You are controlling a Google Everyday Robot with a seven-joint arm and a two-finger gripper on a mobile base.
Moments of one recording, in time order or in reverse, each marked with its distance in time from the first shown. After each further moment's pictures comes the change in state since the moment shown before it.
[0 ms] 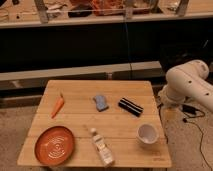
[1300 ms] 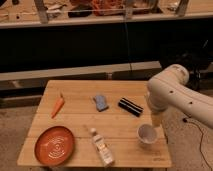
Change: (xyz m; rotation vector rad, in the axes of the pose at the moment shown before) arm -0.078 0.020 -0.010 0.061 0.050 -0.192
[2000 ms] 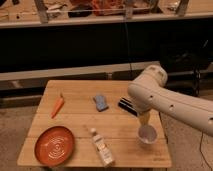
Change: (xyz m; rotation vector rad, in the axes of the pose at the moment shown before) arm -0.061 -0.016 -0.010 0.058 0.021 -0.167
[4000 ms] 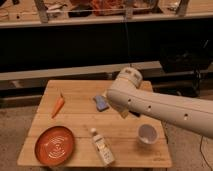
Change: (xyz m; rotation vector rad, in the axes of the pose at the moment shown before) arm -0.089 -0.054 -0.001 0.178 -0.088 -0.495
